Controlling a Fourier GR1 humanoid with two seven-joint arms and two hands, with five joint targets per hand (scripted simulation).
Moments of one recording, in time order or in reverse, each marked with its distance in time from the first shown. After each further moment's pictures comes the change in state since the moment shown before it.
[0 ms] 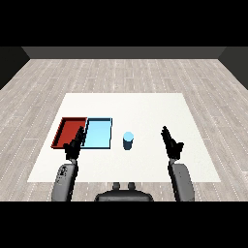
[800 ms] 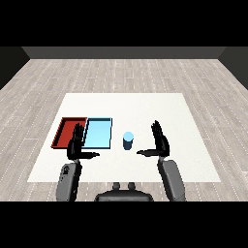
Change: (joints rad) left arm -0.016 -0.080 0.046 0.017 0.099 -0.077 -0.395; right arm -0.063 0.084 0.115 -0.004 -0.072 -0.044 -0.255
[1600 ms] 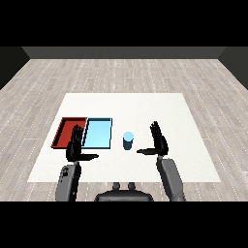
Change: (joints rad) left arm 0.026 0.004 0.000 0.004 0.039 -0.017 -0.058; right arm -0.034 -0.001 -0.019 0.111 -0.061 0.022 -0.045
